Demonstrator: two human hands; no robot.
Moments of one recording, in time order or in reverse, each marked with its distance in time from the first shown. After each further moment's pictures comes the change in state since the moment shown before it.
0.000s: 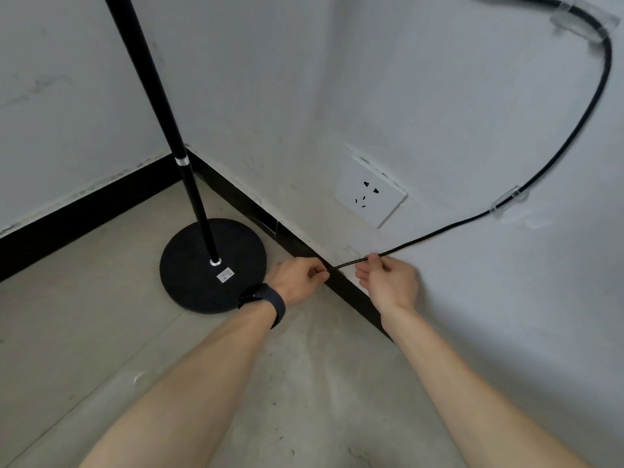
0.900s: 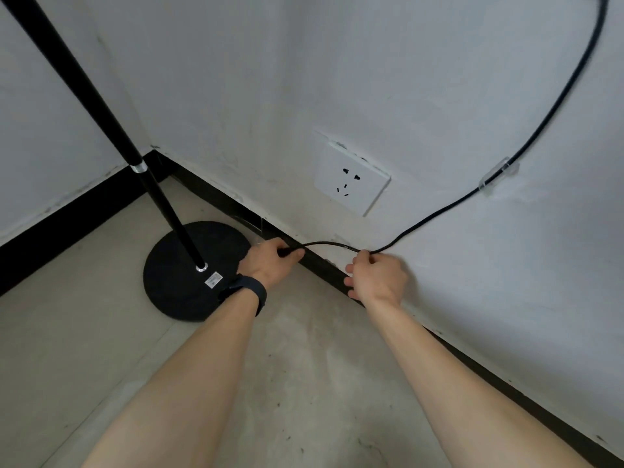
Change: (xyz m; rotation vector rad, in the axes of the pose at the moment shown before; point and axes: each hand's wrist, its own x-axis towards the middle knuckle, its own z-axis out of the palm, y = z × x) left_hand 0.026 -0.024 -0.007 -0.165 0.054 -0.259; right_hand 0.009 0.018 0.016 -0.132 0.095 0.128
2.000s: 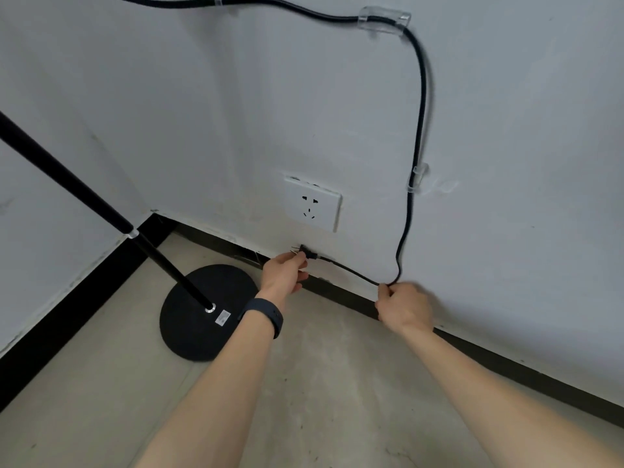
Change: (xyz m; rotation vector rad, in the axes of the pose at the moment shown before) left_hand -0.024 0.064 0.002 -0.781 -0.036 -0.178; right_hand 0.019 0.053 -0.060 -0.389 -0.070 -0.035
